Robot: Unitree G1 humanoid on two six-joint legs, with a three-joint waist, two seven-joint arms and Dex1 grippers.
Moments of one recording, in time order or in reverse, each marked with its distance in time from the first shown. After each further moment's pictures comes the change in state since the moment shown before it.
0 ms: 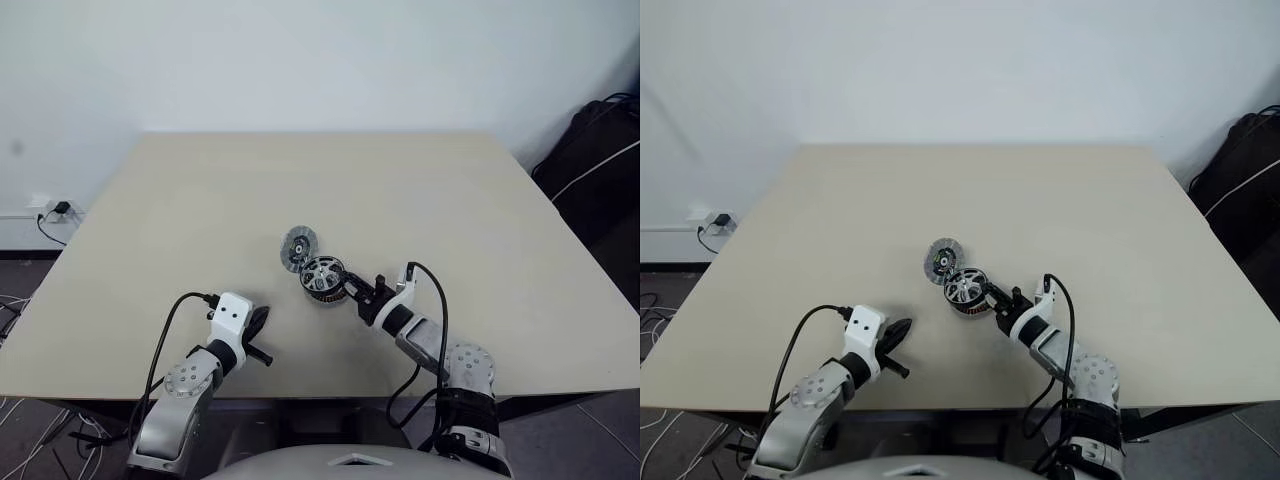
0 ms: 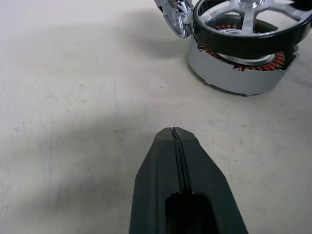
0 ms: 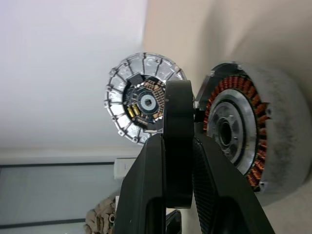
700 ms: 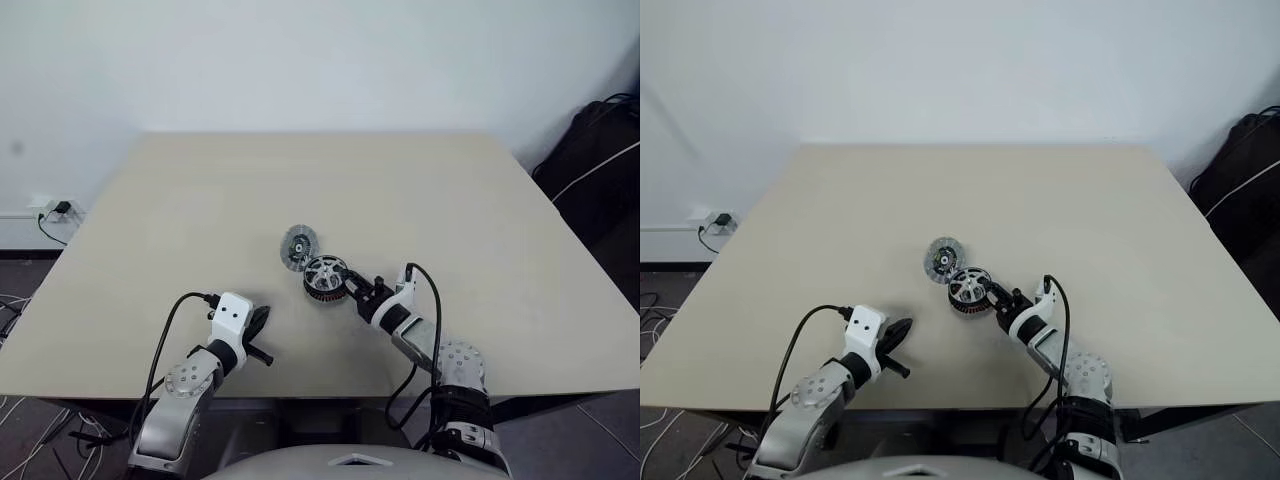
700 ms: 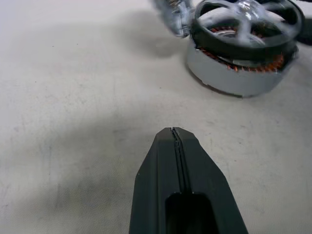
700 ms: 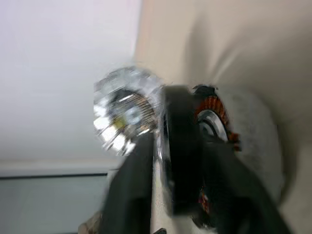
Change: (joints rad) left arm 0.000 -0.005 0.000 0.000 0.000 -0.001 0.000; right arm -0.022 -0.004 0.018 0.061 -0.053 -0.094 0.047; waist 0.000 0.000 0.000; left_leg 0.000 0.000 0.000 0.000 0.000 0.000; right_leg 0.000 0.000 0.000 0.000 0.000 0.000
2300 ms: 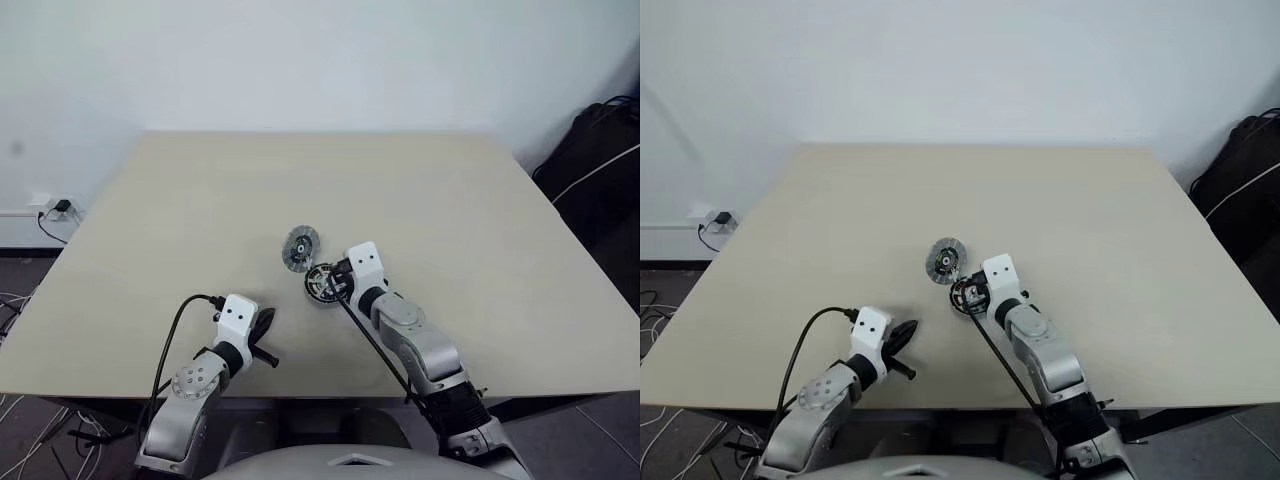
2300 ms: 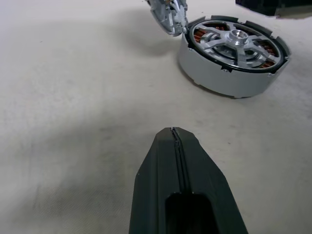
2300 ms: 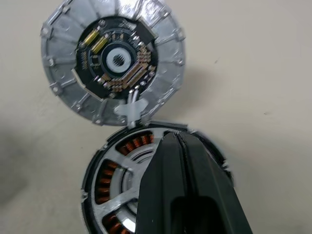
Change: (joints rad) left arm 0.007 -0.021 -0.024 0.010 0.000 -0.007 0.021; right arm -0.001 -0.189 0.649 -0.280 -0.912 -0.353 -0.050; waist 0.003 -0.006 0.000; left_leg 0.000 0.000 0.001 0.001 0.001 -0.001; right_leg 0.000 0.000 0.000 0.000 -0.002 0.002
